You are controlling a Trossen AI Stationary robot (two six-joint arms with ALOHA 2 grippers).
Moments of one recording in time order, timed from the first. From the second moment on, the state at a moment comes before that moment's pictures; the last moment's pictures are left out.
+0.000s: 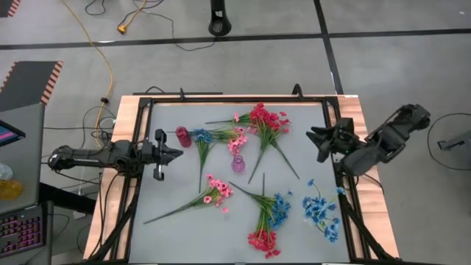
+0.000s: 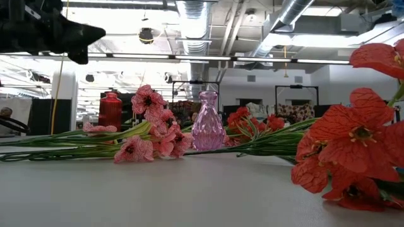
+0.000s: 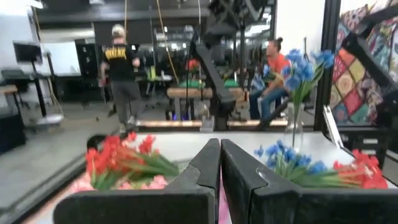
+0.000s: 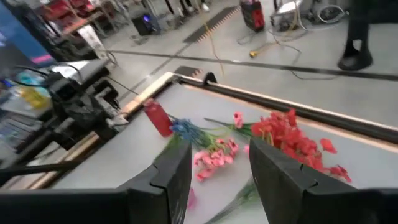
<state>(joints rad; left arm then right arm) -0.03 0.11 0.06 0.17 -0.11 0.02 0.60 0.87 1.14 -1.08 1.12 1.17</state>
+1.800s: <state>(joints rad) -0.41 1.30 0.60 -0.24 -0.06 -0.46 0.22 1.26 1.14 -0.69 0.81 0.72</state>
